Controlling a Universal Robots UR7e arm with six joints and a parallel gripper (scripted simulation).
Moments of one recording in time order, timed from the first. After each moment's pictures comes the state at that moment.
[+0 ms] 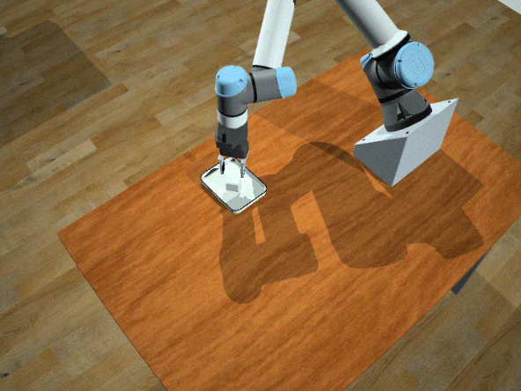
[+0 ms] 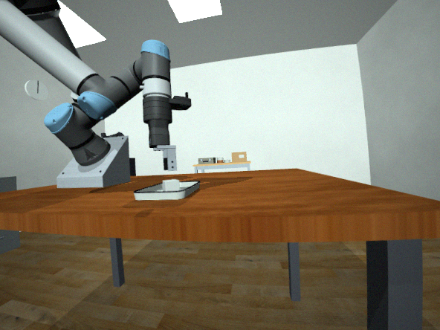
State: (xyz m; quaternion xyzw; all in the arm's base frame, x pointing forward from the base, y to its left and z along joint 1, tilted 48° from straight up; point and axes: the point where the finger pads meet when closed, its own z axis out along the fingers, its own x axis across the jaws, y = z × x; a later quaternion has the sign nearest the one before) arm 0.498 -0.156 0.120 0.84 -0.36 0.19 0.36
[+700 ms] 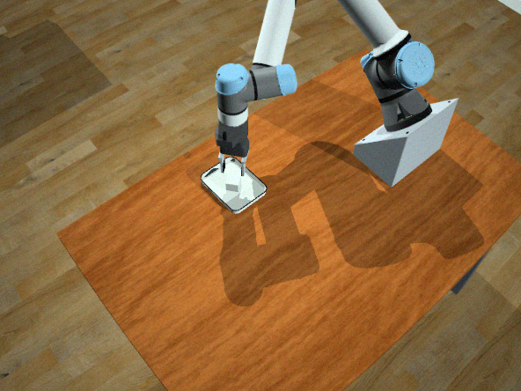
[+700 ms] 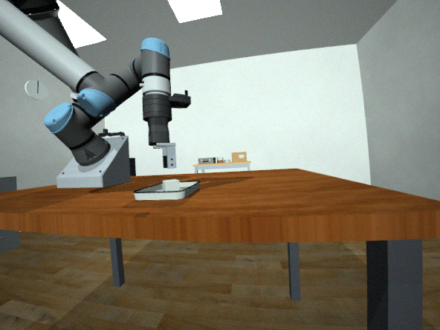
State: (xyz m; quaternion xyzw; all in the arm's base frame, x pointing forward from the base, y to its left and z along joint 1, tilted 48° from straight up) arm 0.496 -0.151 0.124 0.84 -0.36 0.19 0.36
